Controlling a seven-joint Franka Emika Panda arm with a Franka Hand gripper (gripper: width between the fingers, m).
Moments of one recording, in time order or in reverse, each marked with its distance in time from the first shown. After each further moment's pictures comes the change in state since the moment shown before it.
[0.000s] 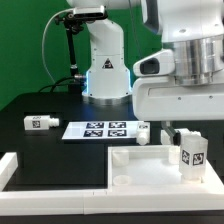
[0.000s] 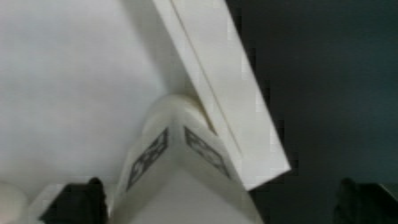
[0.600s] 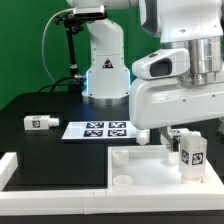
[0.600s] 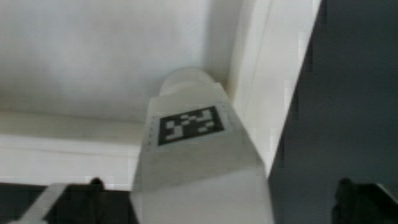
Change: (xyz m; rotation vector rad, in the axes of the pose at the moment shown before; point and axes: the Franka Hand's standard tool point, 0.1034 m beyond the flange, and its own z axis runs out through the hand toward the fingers) arm 0.004 0.003 0.002 -0.026 0.023 -0.477
